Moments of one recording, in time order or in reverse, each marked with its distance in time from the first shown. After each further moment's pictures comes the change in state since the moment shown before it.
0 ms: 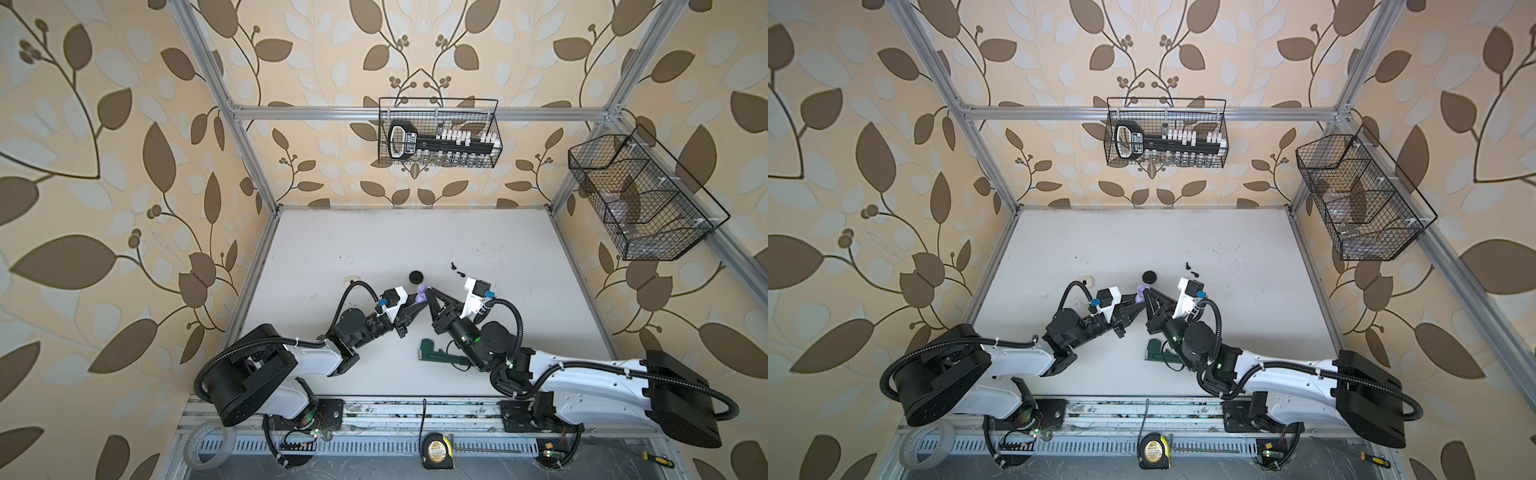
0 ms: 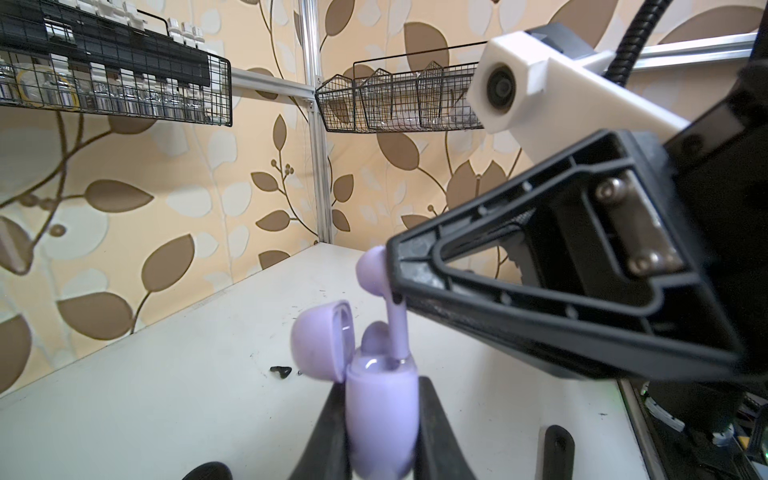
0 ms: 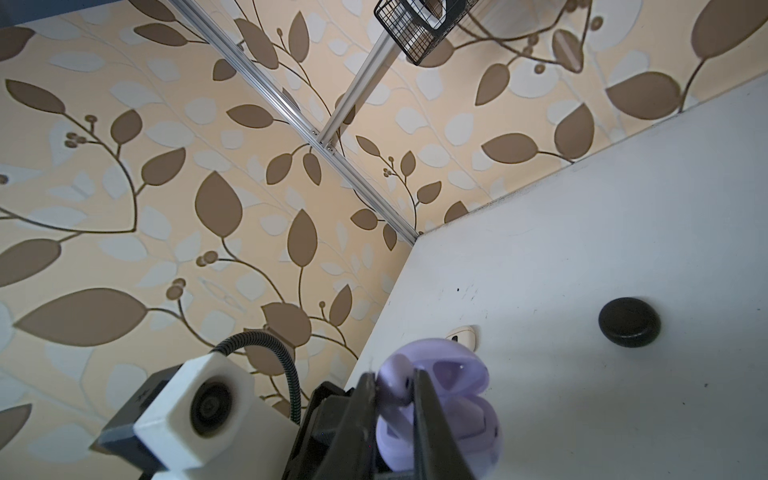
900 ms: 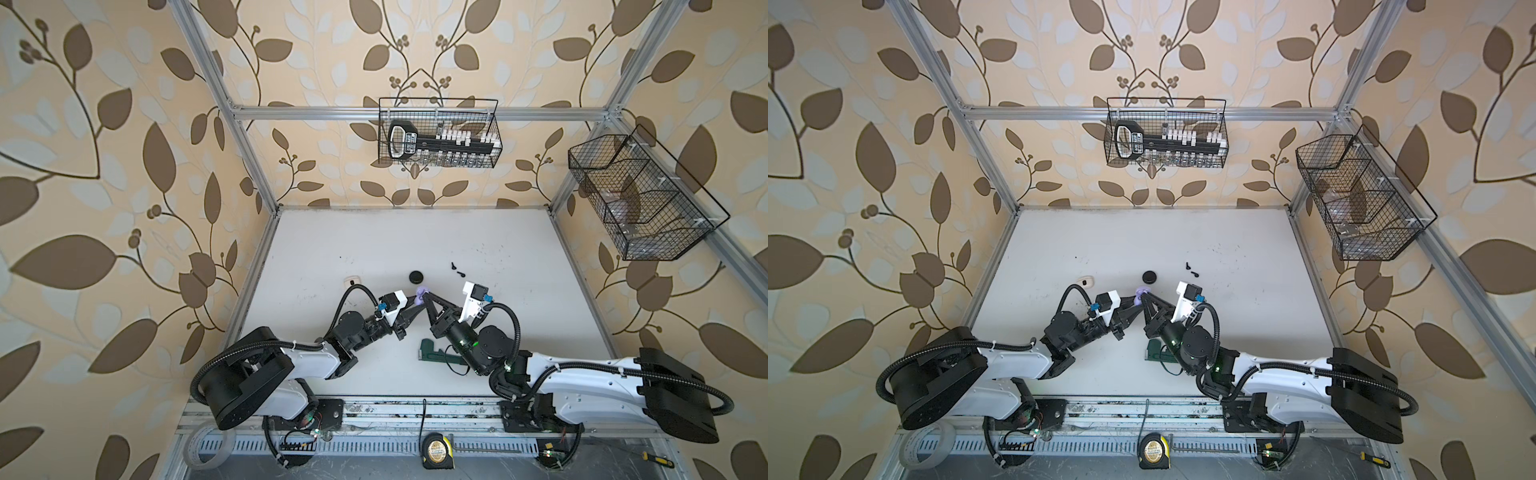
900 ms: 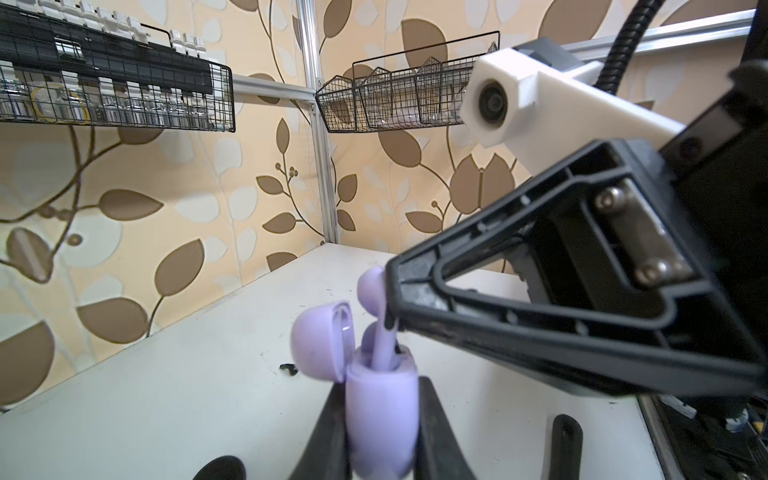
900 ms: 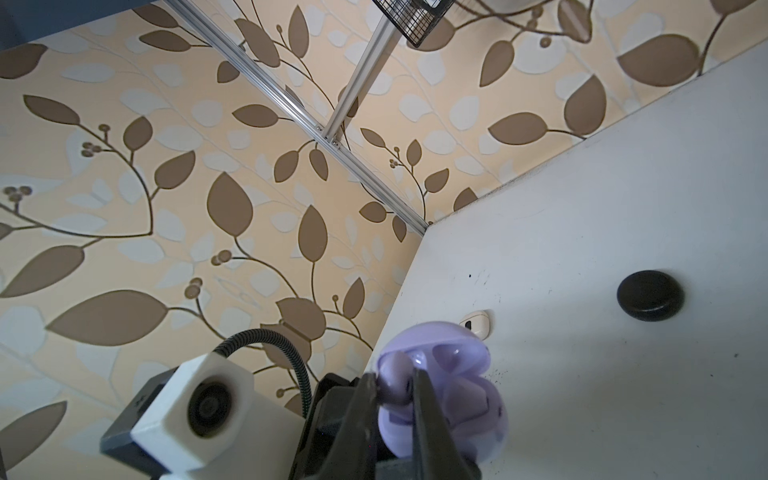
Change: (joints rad) left arm -0.006 -0.023 -0.021 -0.003 -0.023 0.055; right arm 0.035 0.014 -0.019 0.037 0.007 0.064
